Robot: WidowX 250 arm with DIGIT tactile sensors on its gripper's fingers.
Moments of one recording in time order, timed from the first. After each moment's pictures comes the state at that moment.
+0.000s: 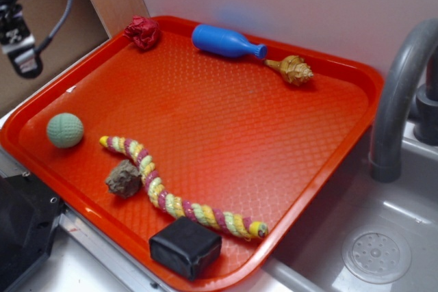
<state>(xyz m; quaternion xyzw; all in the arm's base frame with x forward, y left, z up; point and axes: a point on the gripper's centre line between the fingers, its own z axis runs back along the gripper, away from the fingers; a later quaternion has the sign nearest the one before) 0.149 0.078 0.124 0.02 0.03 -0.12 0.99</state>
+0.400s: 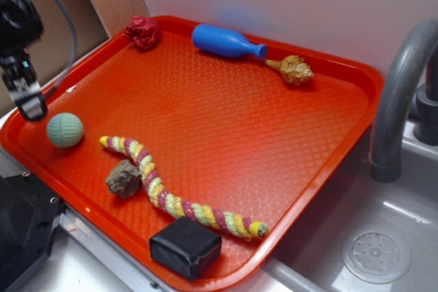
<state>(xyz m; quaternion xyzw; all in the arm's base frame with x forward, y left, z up) 0.137 0.077 0.072 0.02 0.04 -0.13 0.99</state>
